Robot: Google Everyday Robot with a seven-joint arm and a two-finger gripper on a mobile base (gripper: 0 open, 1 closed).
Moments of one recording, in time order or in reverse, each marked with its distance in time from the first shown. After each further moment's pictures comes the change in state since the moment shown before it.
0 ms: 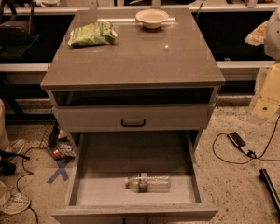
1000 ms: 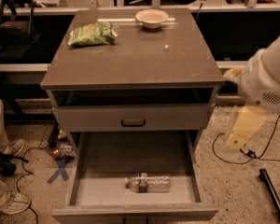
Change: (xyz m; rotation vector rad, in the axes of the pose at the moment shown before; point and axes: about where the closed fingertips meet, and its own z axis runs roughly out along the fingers) arm -0.002 0.028 0.081 -0.052 -0.094 0.001
